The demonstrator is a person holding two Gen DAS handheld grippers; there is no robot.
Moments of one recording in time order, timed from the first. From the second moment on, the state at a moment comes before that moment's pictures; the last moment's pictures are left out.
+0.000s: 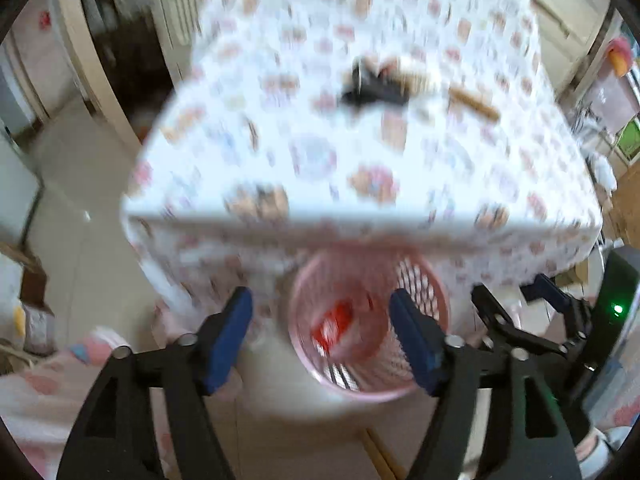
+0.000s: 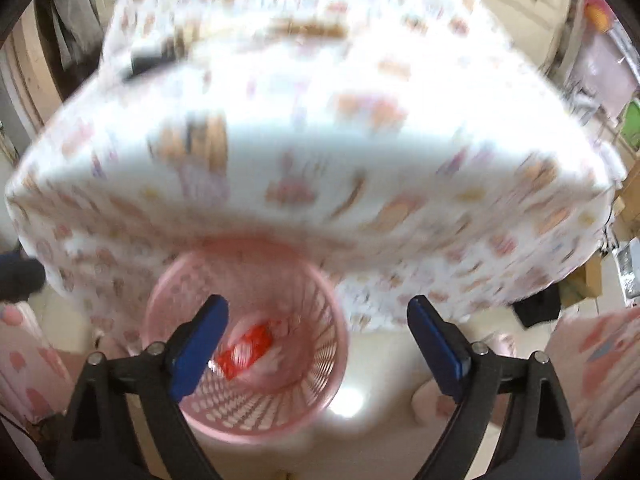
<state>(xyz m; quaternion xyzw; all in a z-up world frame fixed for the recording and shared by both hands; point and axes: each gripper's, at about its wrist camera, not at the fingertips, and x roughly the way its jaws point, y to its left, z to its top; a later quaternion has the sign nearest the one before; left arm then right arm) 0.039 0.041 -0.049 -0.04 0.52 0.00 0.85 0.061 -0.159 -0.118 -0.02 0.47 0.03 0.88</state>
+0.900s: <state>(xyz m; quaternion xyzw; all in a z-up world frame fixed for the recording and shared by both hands) 0.103 0.050 0.072 0.01 0.36 -0.02 0.93 0.101 -0.186 0.062 -0.07 0.30 0.15 0.94</state>
